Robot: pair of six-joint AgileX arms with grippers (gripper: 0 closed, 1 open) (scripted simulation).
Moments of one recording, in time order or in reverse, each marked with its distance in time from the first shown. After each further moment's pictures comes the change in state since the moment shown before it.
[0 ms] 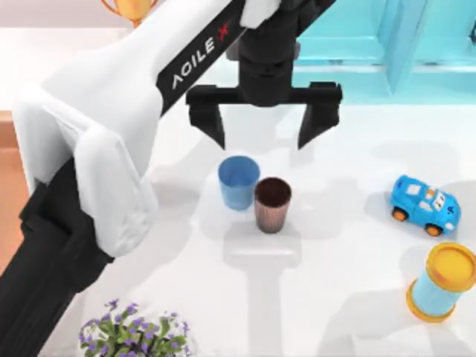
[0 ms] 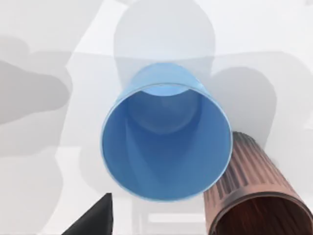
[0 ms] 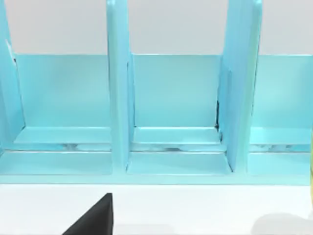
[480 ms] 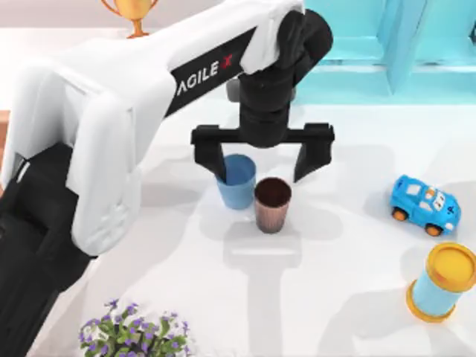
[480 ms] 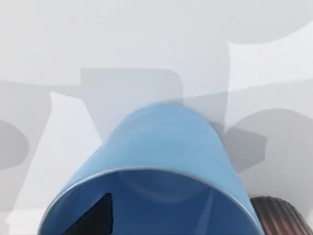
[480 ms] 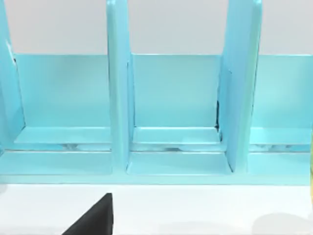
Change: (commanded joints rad) left arm -0.001 -0.117 -0.486 0.365 -0.002 -0.002; right arm 0.000 0.000 0.000 0.000 0.000 0.000
